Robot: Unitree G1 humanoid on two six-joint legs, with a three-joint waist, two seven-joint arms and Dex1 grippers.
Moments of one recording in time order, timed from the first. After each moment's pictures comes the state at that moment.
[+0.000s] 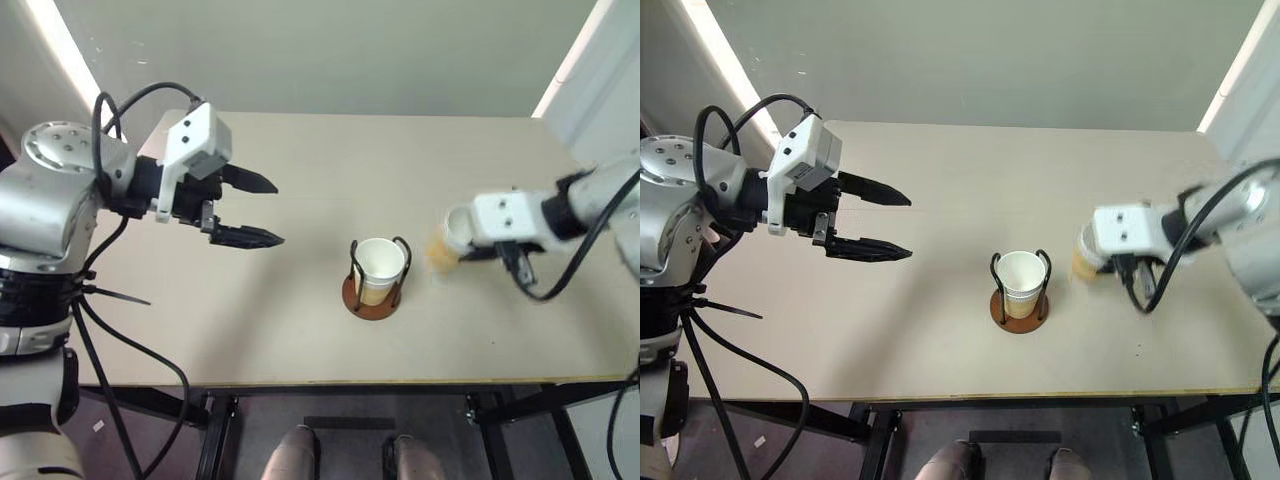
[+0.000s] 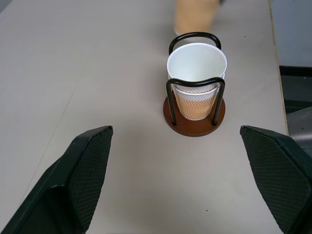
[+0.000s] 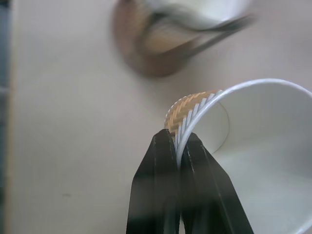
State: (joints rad) left arm -0.94 1.01 -0.08 -0.06 -0.43 0.72 -1.39; right arm -1.02 -1.10 0.32 -0.17 0.05 0.47 1.50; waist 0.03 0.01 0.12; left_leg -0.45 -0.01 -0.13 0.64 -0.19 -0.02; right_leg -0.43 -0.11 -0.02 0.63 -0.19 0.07
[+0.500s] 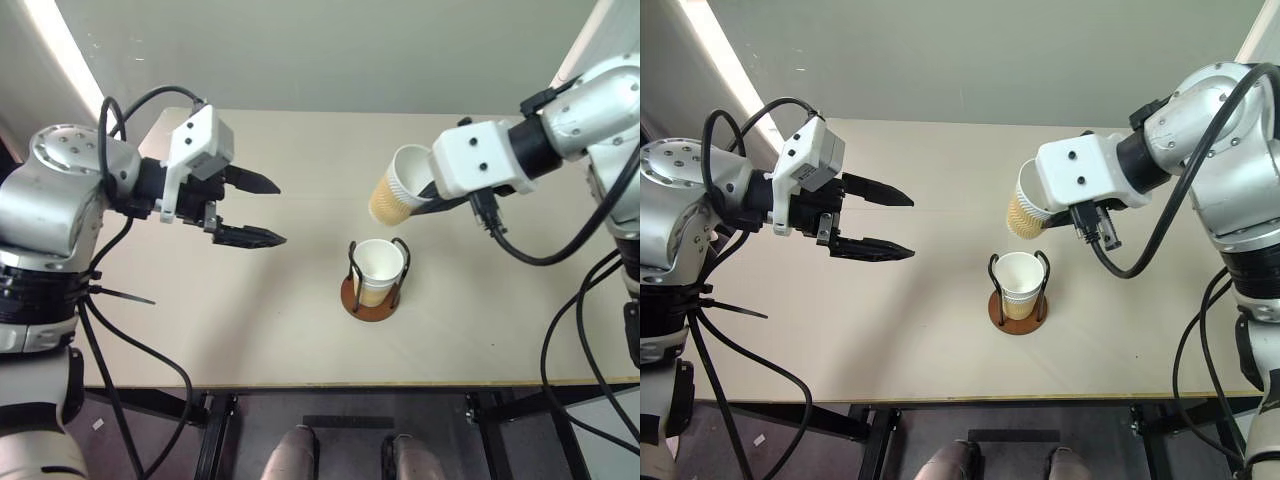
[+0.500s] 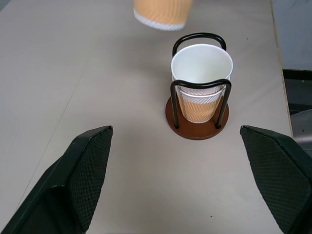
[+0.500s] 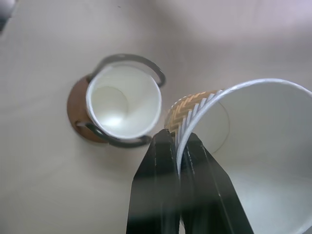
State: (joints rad) left arm -0.94 1.00 -0.09 -0.04 -0.43 0.70 -1.39; right arm -1.24 -0.89 0.38 -0.12 0.04 0.36 1.60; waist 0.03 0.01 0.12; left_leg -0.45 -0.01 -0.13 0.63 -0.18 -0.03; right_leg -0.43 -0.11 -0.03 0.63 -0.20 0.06
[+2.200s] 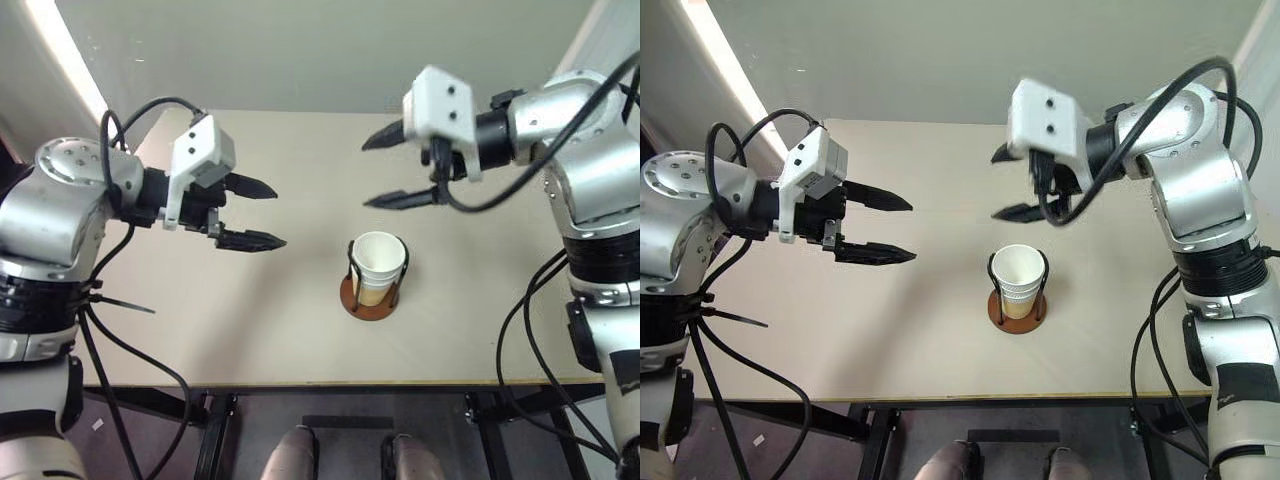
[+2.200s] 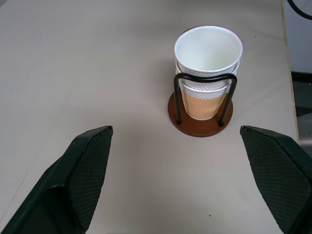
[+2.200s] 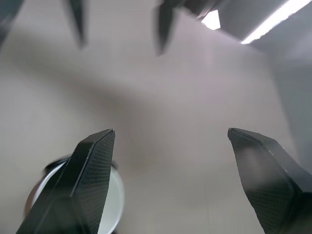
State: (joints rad) left arm -0.89 0.98 -0.06 -0.07 -0.45 0.72 -1.30; right arm -1.18 -0.66 0.19 -0.05 0.13 0.65 1.24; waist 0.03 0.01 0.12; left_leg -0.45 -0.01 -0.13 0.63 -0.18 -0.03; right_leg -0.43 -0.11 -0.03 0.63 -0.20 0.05
